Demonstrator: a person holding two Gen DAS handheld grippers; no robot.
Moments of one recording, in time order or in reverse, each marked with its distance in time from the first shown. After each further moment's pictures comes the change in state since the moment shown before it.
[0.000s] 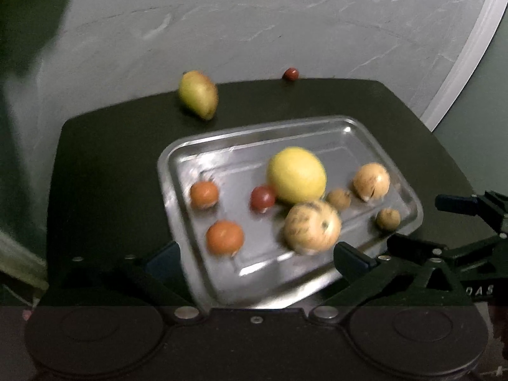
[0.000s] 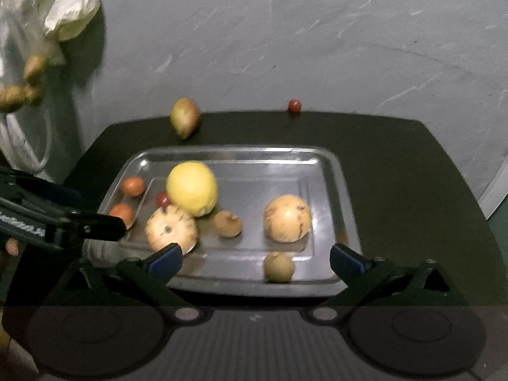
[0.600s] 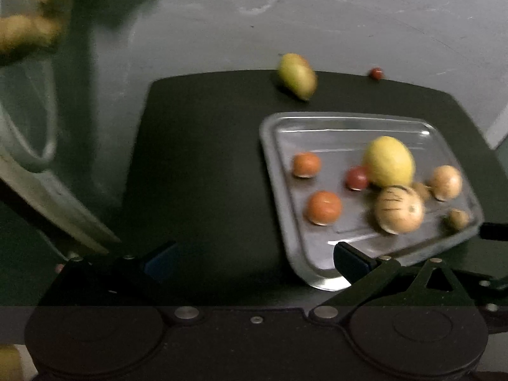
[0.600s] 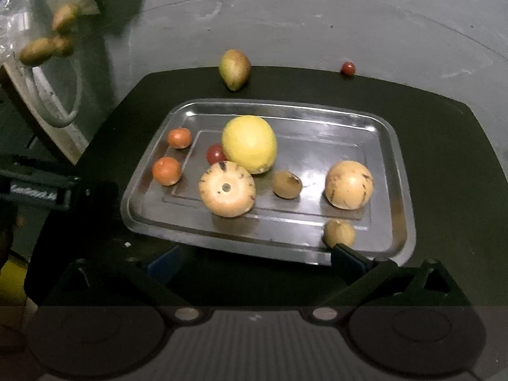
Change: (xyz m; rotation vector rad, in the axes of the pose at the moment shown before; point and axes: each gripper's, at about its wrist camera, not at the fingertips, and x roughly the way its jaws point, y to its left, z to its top) left arm -0.009 0.048 -0.023 -0.149 0.017 0.220; right arm 0.013 0.032 0.005 -0.082 0.151 0.105
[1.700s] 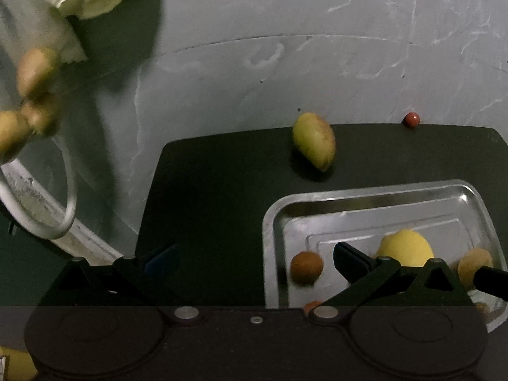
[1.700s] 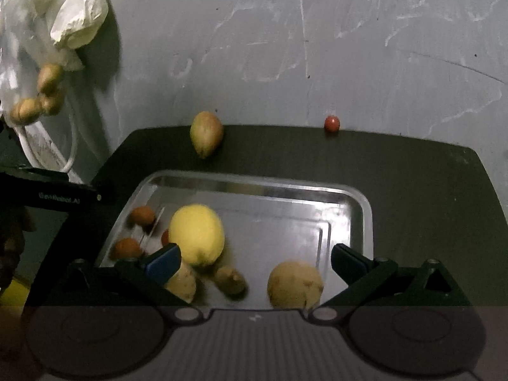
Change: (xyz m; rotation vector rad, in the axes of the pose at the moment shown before) left arm 0.024 -0.059 0.079 -0.011 -0.079 0.199; right arm 0.012 -0.079 0.063 -0.005 -0.138 0.083
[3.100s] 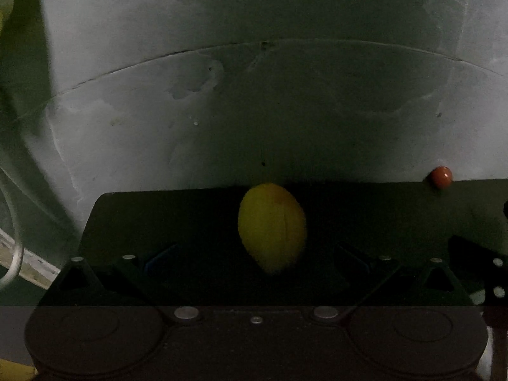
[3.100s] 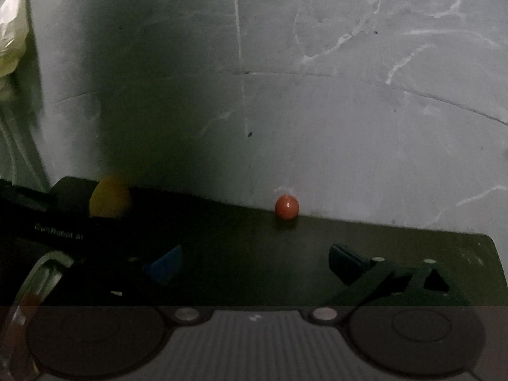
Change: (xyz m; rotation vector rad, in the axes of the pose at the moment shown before) left arm 0.113 -0.062 0.089 -0.050 0.000 0.042; right arm 0.116 -0.071 0.082 -0.070 -0.125 -0.060
